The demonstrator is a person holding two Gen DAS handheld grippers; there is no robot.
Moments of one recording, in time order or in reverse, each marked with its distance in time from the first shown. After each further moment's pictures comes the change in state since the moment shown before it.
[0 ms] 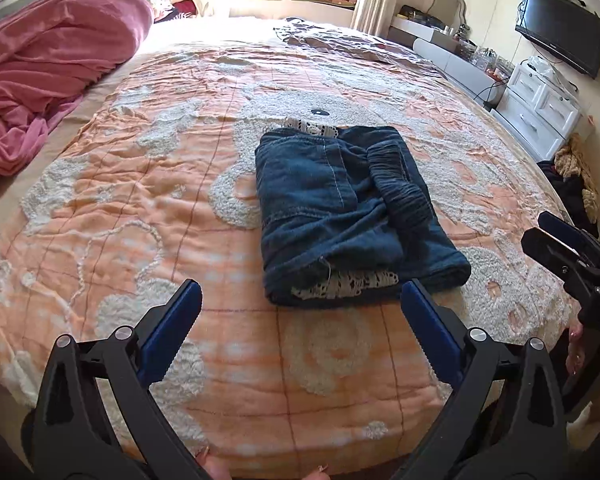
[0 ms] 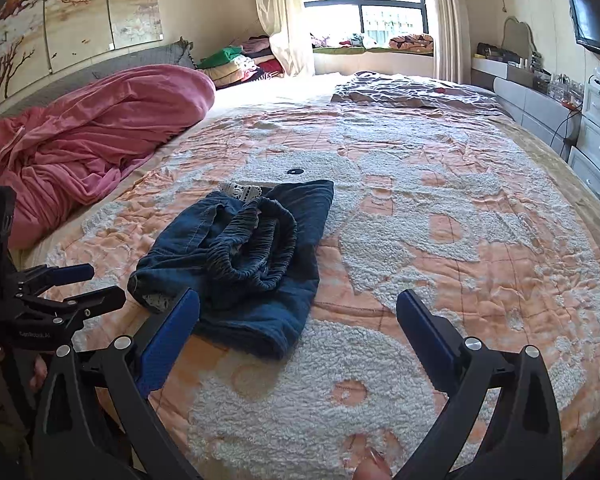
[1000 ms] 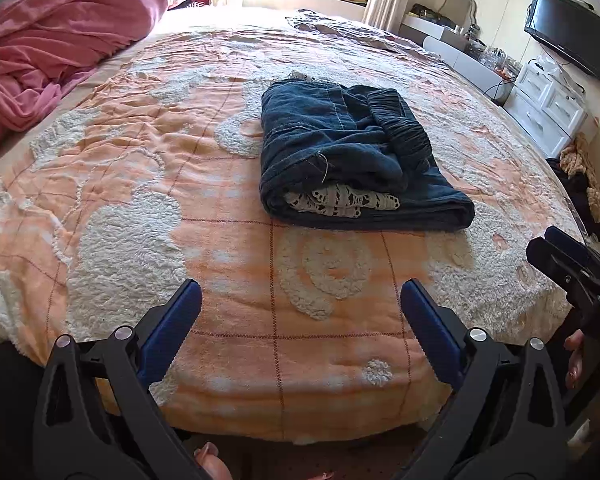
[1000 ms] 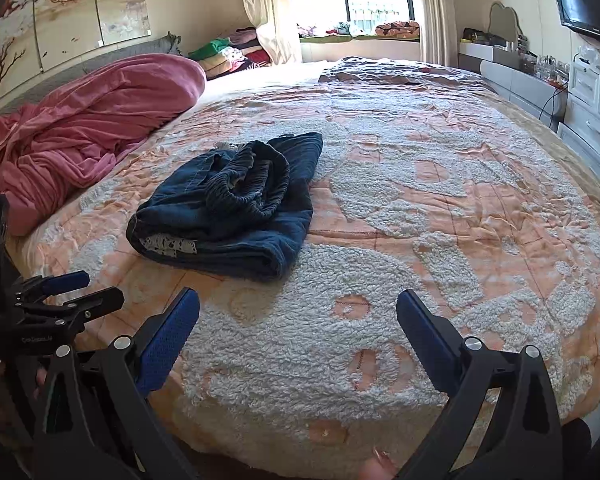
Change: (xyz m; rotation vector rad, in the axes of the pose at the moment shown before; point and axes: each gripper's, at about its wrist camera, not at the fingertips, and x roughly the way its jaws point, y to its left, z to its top) left arm 0.000 -0.009 -0.055 -0.035 0.009 0.026; right arm -0.010 0.001 -0.057 0.036 0.030 -0.025
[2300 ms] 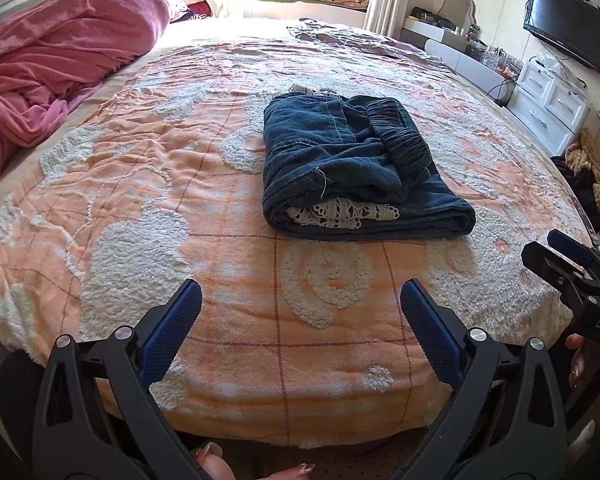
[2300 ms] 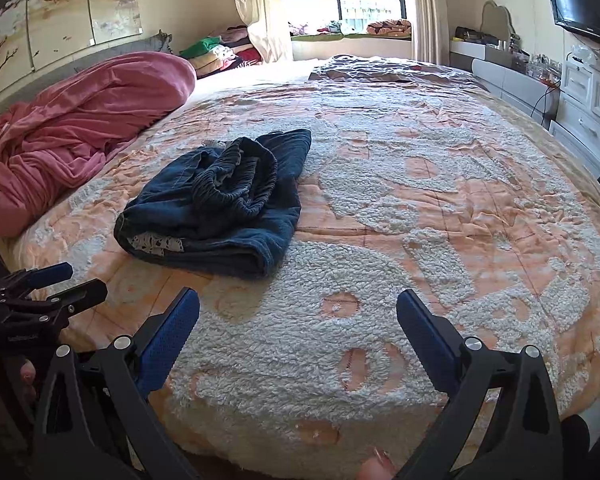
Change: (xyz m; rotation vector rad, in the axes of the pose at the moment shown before) left arm -0.007 -0.003 0.004 0.022 -0.029 0.033; right arm 0.002 -0.005 0.000 0.001 0.006 -0.037
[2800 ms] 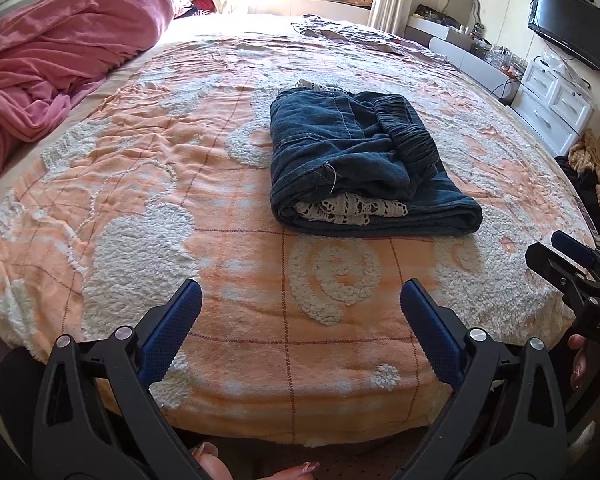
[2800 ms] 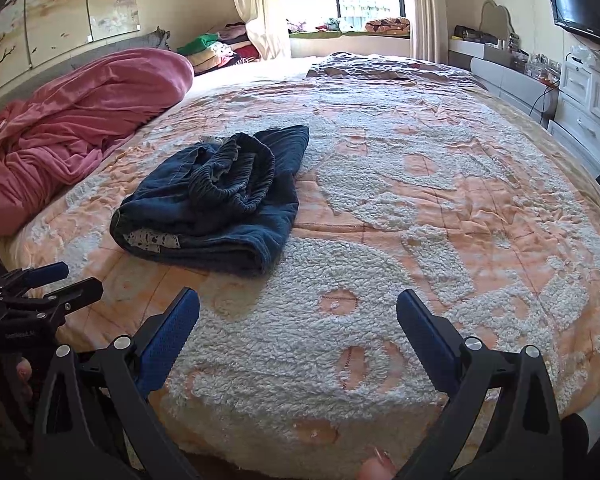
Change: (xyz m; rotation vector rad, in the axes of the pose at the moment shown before) left arm 0.002 0.004 0.000 -0.006 0.011 0.014; right arm 0.003 0.000 -0.001 -0.001 0.009 -0.013
